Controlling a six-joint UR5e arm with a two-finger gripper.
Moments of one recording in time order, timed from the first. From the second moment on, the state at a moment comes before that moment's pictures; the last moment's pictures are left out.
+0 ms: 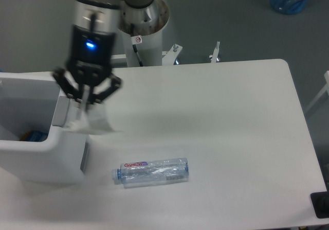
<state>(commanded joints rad) 2.08 -1.62 -1.53 -0.91 1.22 0.11</state>
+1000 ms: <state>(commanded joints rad) 2.19 -1.80 -1.54 -0.87 1.52 0.46</state>
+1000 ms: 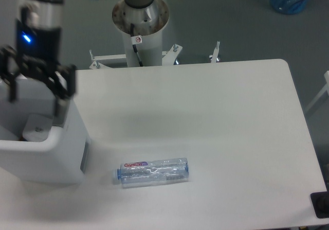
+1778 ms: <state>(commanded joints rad) 2.30 -2.06 -1.57 -0.71 1.58 0.47</state>
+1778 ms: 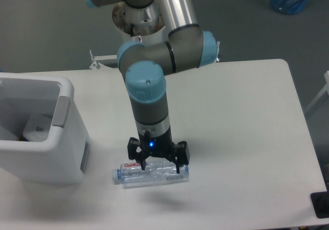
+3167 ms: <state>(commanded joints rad) 2.17 -2.12 -1.72 -0.71 1.56 1.25</state>
